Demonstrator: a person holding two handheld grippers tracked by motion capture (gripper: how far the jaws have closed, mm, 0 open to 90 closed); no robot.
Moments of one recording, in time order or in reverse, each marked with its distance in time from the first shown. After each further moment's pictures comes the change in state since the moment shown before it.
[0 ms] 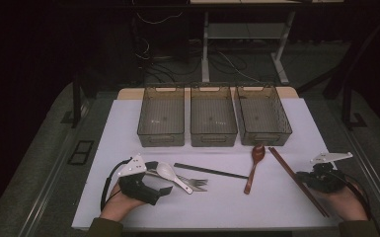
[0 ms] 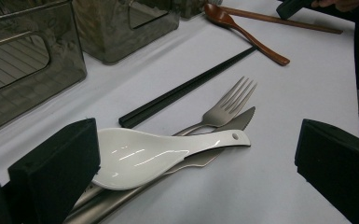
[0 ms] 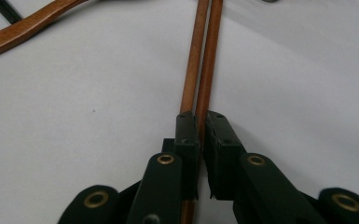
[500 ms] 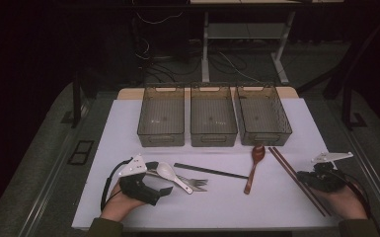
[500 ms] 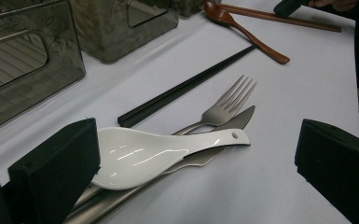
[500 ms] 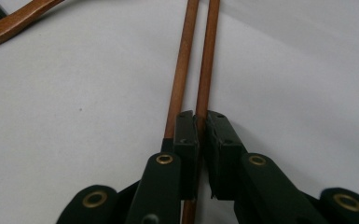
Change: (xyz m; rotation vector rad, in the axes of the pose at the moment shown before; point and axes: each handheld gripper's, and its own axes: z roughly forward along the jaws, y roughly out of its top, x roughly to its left) left arm -0.001 0.000 0.000 0.003 0.000 0.001; right arm -0.007 -0.003 0.004 0.004 0.004 0.014
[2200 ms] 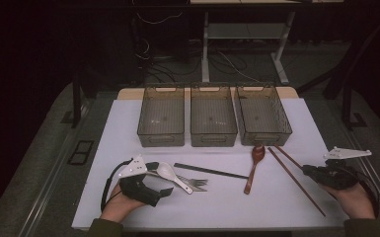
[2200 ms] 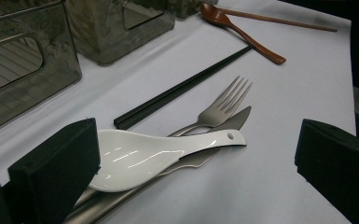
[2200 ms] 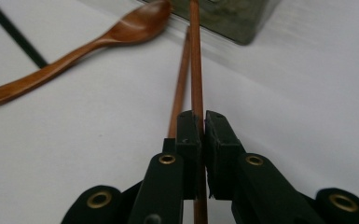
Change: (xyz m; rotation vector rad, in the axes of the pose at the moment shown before) left arm -0.002 0.000 0.000 -0.008 -0.008 0.012; right arm -0.006 0.006 -0.029 -0.121 0.030 0.015
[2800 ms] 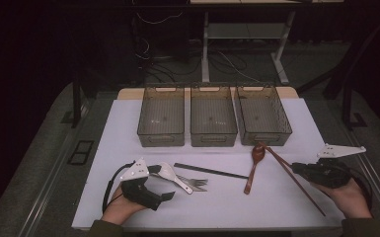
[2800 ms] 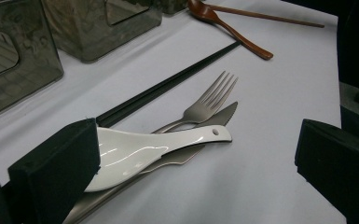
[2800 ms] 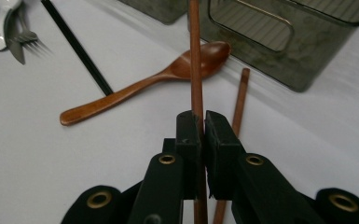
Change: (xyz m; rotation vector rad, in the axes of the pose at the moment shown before) left arm -0.006 -0.003 0.002 0.013 -0.031 0.006; right arm 0.022 0.020 -0.001 -0.061 0.134 -0.077
